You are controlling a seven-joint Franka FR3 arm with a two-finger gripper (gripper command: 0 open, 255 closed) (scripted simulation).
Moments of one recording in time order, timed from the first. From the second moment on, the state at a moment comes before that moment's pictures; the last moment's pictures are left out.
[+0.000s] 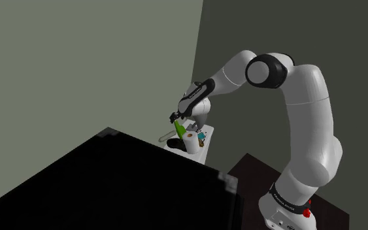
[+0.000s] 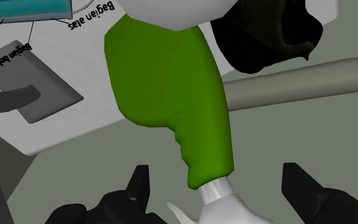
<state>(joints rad) -0.07 0.58 0.00 -1.99 0.22 3.00 -0.22</state>
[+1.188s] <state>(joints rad) -0.06 0.51 -0.02 -2.00 0.21 2.93 -0.21</state>
